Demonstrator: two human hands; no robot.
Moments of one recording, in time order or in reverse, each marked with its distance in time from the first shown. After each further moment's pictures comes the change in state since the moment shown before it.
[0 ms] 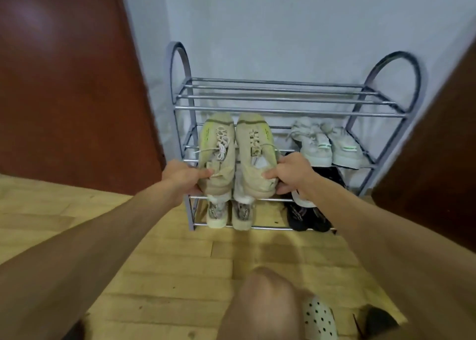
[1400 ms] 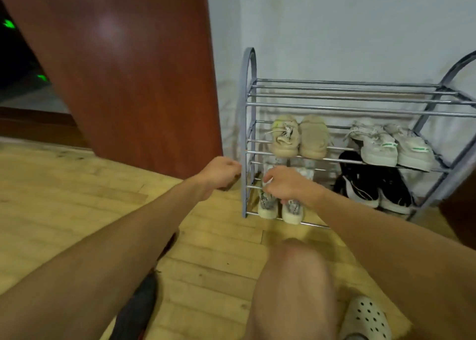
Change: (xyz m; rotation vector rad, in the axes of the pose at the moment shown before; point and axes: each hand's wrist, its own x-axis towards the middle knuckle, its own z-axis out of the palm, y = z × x) left_hand -0.061 -0.012 -0.091 0.320 -0.186 0.173; right_hand -0.085 -0.047 0.122 -0.799 -0.332 -0.334
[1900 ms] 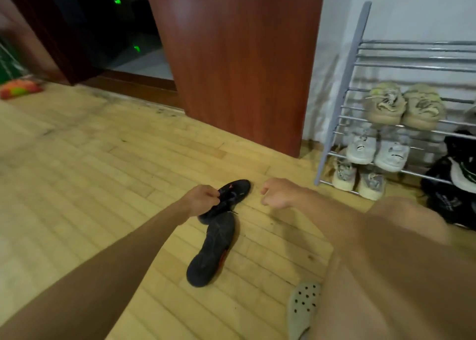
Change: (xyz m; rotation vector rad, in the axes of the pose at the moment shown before) left_hand -0.192 -0.194 -0.119 0.200 0.183 -0.365; right_hand -0.049 -0.150 0.160 -0.079 -0.276 -0.166
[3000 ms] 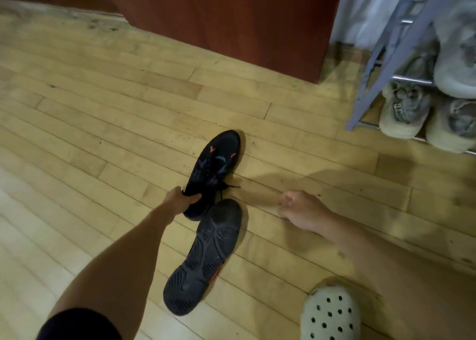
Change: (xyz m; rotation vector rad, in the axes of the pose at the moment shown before) left_hand 0.262 -0.171 0.103 0.110 -0.052 -0.536; right_hand 0.186 0.132 0.124 0.486 -0.230 0.237
